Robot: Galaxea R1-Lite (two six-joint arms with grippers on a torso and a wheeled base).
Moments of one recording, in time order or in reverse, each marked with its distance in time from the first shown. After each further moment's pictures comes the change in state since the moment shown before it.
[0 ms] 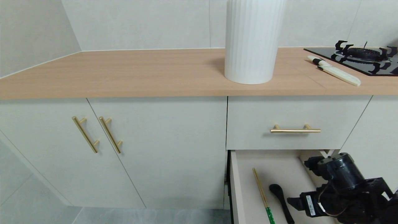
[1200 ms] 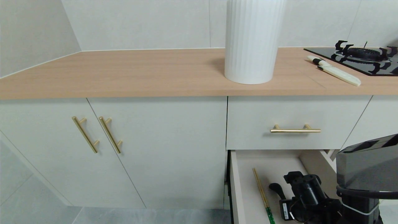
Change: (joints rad) left arm 0.000 0.000 0.000 -0.001 0.003 -0.002; right arm -0.014 0.595 0.133 -0.834 -0.005 -0.006
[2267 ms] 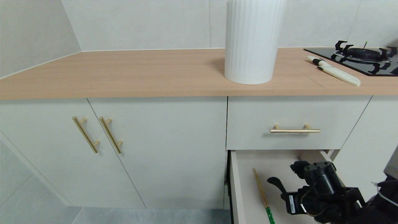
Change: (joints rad) left arm 0.000 0.000 0.000 0.000 0.000 0.000; right arm -0.002 -0.267 -0.021 0.260 0.120 0.016
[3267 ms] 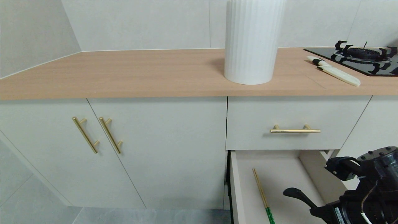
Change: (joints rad) left arm 0.000 0.000 0.000 0.000 0.000 0.000; right arm 0.000 -0.604 -0.139 0.850 0.182 -0.089
